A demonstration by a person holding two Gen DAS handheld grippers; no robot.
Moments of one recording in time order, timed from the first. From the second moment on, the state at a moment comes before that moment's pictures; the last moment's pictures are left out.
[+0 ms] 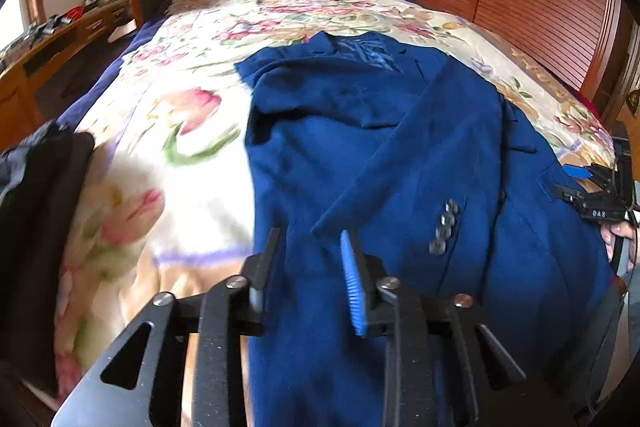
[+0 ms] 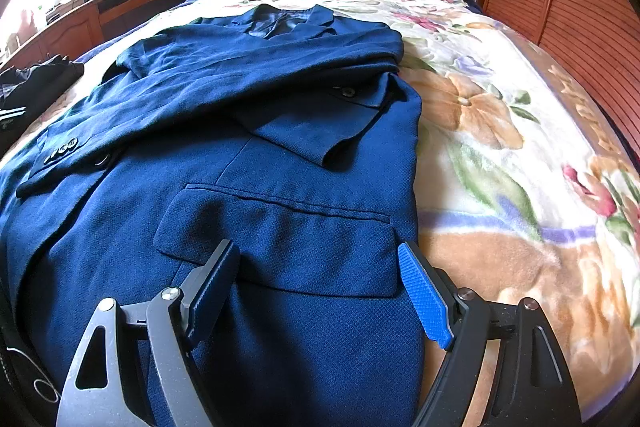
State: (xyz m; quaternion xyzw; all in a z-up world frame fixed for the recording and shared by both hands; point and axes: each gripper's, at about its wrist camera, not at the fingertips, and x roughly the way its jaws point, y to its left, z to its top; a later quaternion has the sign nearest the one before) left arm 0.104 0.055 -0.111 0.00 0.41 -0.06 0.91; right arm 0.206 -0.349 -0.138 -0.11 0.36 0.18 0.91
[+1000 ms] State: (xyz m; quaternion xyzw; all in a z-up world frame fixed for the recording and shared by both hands) left arm 0.026 0.082 -0.147 -0.04 0.44 -0.05 0.89; right arm 0.130 -0.391 -0.112 -0.11 0.39 0.15 0.90
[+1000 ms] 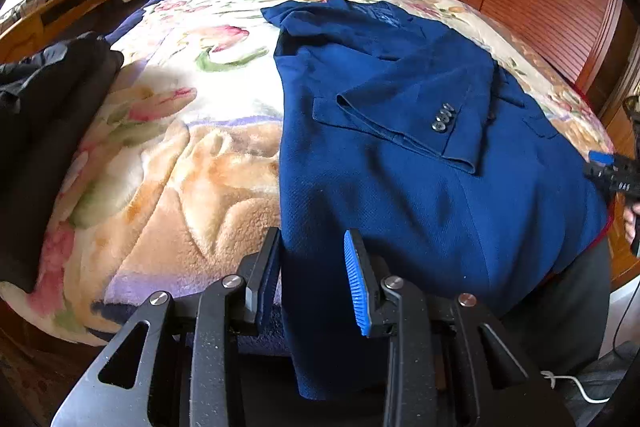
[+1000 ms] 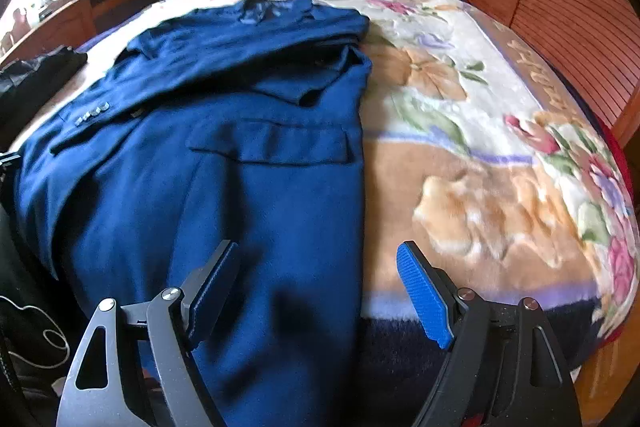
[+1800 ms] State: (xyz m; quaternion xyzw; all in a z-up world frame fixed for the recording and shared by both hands) left arm 0.015 0.068 -0.047 0.01 0.33 -0.07 0.94; right arm 0.096 -0.395 -0.059 -0.09 0.32 0.21 0.92
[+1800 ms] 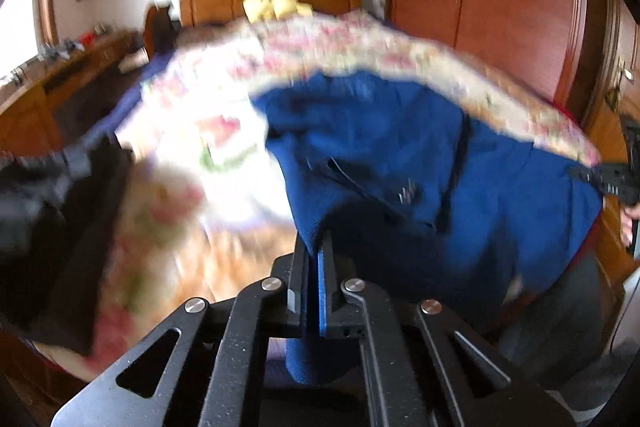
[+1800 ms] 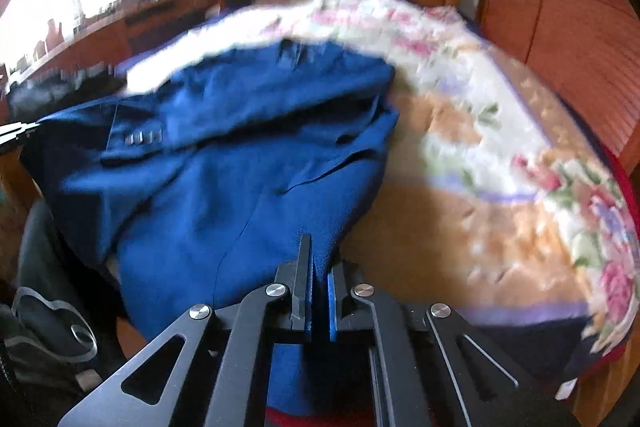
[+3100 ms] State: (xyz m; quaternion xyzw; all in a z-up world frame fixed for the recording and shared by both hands) left arm 0.188 0.055 0.062 0.05 0.22 -0.02 0.97; right arm 0.175 -0.401 0.075 -0.07 0.19 0.18 0.96
